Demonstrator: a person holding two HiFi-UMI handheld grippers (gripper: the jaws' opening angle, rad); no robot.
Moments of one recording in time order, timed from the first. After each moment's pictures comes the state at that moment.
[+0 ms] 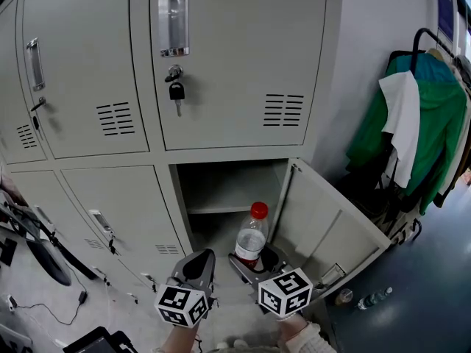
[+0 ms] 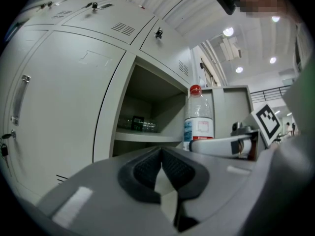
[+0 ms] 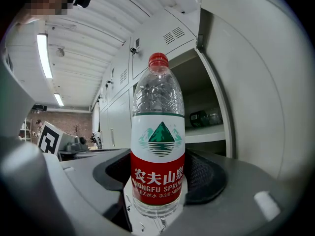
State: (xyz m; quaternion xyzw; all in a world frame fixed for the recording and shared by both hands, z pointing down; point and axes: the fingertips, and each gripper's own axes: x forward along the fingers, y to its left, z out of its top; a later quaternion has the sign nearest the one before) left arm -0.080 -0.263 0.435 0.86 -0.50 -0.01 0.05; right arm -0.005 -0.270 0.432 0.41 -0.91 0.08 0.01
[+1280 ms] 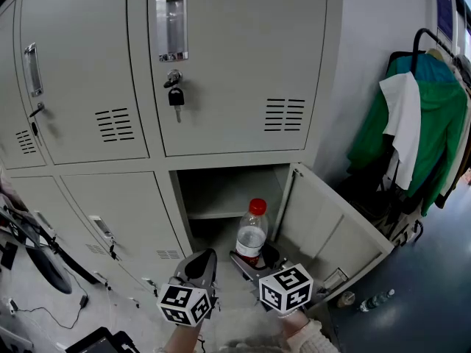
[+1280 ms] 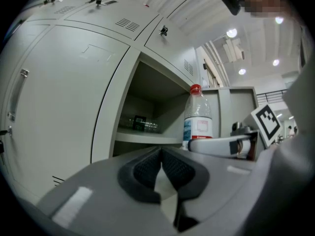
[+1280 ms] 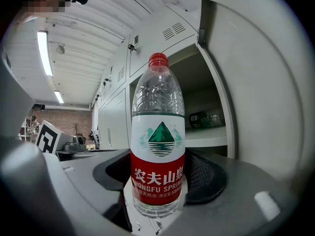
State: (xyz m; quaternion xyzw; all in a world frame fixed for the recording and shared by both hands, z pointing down) left arm -0.081 -0.279 0.433 0.86 -0.51 -0.02 0.06; right arm -0.006 -0.290 0.427 0.41 -0.91 0.07 0.02
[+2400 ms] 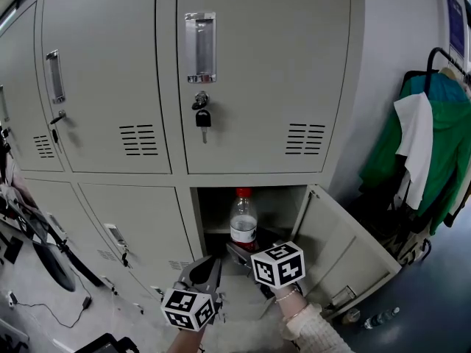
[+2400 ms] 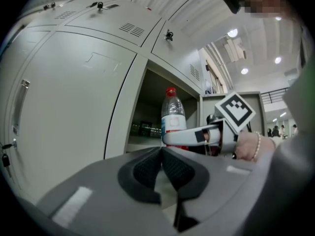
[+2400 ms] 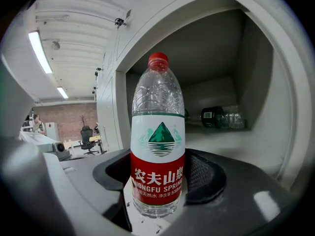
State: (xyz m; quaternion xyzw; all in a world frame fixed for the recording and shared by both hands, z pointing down) left arm -0.103 -0.290 0.413 0.85 -0.53 -0.03 0.06; right arm -0.053 -0.355 0.404 0.37 -0.92 0.09 0.10
